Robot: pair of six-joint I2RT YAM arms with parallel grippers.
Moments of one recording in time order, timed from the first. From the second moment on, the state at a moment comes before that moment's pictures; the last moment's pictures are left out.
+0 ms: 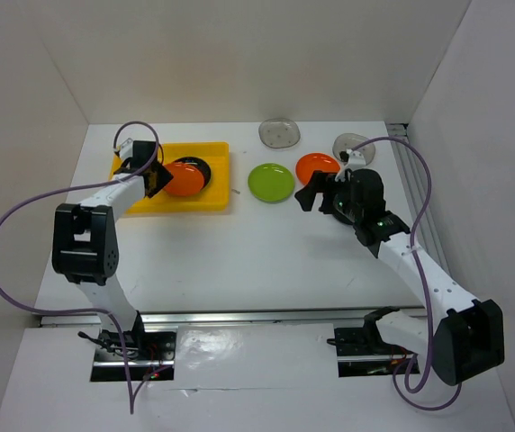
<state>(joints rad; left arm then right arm) -0.04 1.79 1.23 -0.26 -0.26 -0.79 0.31 1.10 0.79 -0.06 -0.16 0.39</state>
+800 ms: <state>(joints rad) -0.71 1.93 1.29 0.12 0.11 -0.80 0.30 0.78 0.93 -0.33 0.01 0.41</state>
